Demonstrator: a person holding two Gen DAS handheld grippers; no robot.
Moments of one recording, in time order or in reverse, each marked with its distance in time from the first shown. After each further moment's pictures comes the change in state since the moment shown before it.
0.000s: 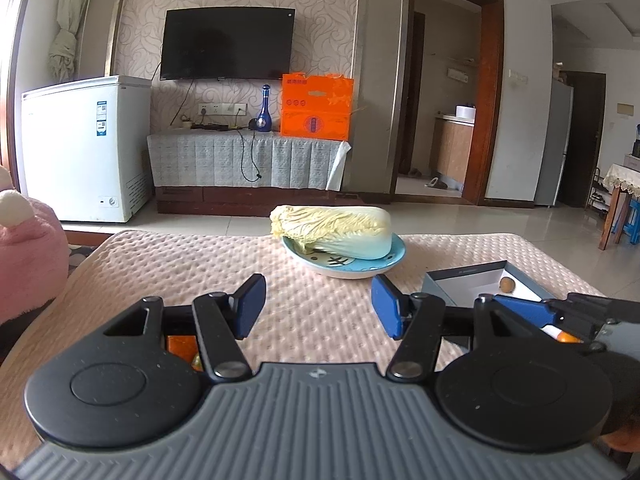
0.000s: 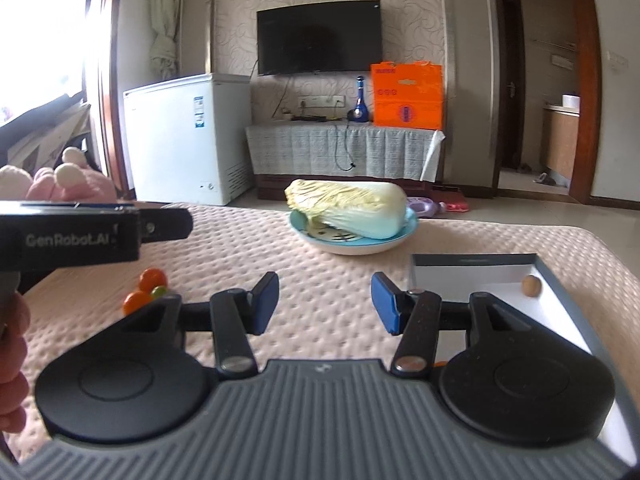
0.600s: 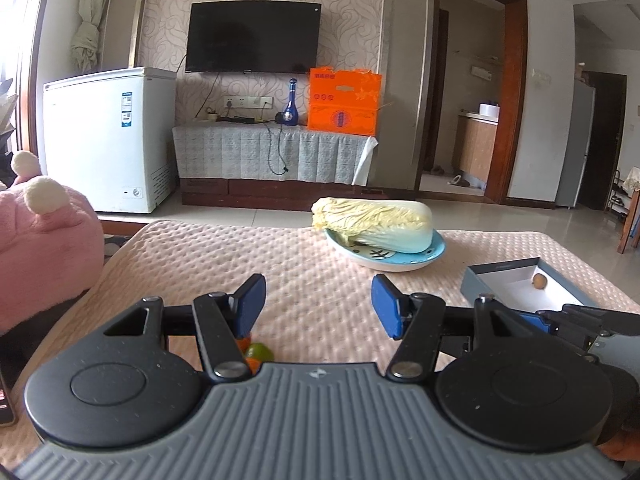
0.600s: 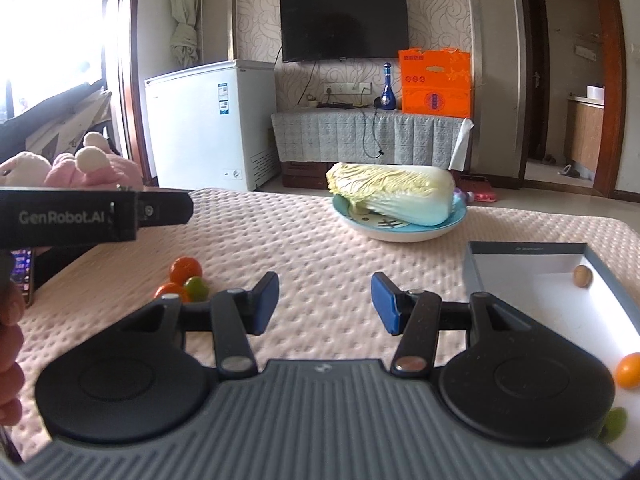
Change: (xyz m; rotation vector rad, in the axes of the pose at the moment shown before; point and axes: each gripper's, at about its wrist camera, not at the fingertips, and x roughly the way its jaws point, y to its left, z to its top) left arm -0.003 0.040 -0.005 -0.025 0.019 0.070; right arm 0.022 0.034 -0.006 -0.005 0.037 0.071
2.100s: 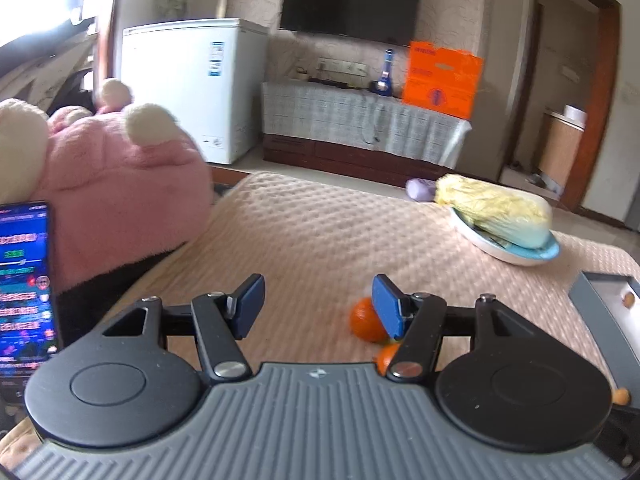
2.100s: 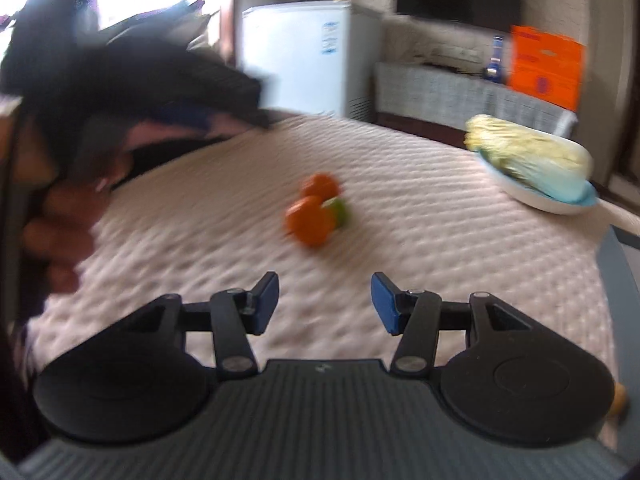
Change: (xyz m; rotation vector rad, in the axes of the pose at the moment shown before) left arm 0.024 0.092 -0.014 -0.138 0.104 0.201; right arm 0.025 0.092 -0.035 -0.238 0.161 0.244
